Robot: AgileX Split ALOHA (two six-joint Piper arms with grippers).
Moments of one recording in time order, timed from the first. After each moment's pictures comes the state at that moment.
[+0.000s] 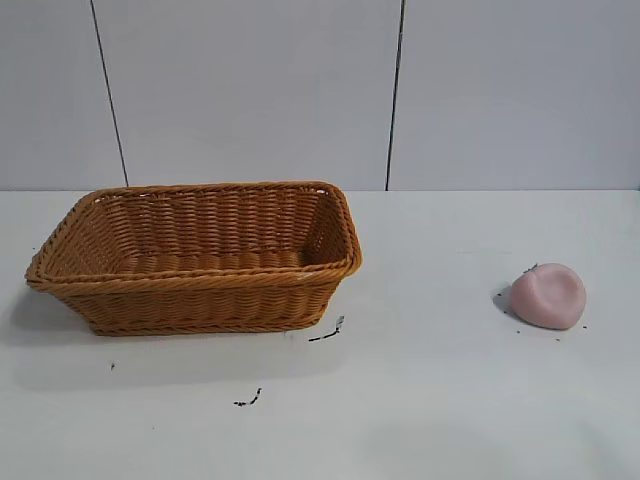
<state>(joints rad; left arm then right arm) -0.02 -0.01 -0.50 -0.04 1.07 0.08 0.04 0.00 -0.50 0.01 1.02 -0.05</state>
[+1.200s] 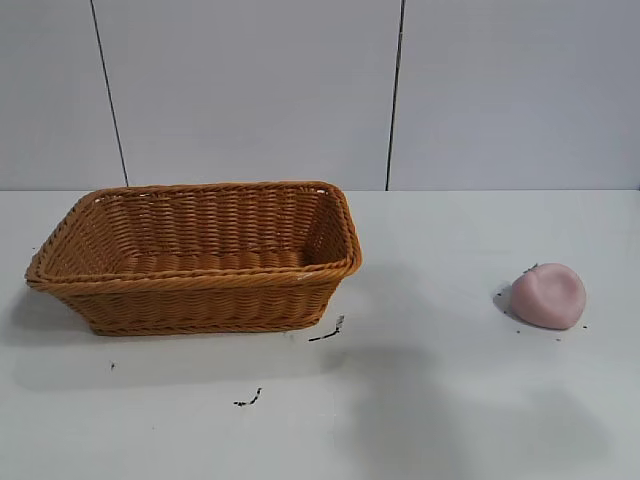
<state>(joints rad) -0.02 -0.01 -0.50 -0.04 1.07 0.08 0.04 1.01 -0.84 0.01 0.93 -0.05</state>
